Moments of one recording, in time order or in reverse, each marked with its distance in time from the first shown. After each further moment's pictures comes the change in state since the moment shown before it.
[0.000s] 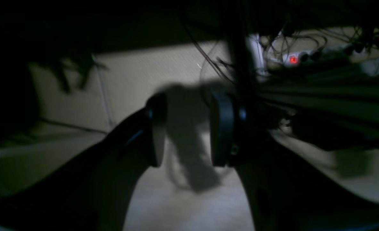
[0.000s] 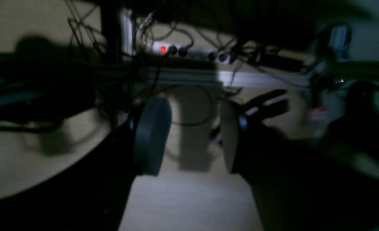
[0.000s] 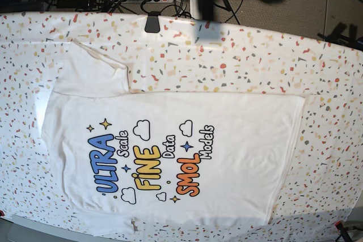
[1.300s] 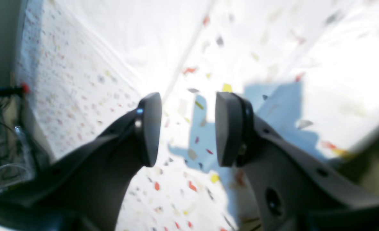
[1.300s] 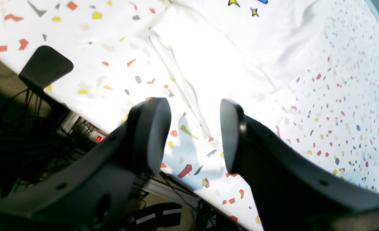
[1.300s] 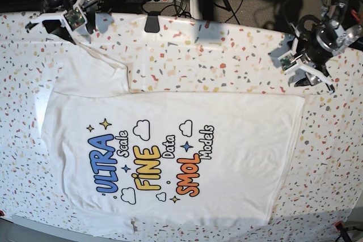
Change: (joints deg) left arm -30.7 -23.8 21.6 8.2 17.6 -10.4 10.2; right arm 2.7 14.5 -0.2 36.2 -7.3 0.2 -10.9
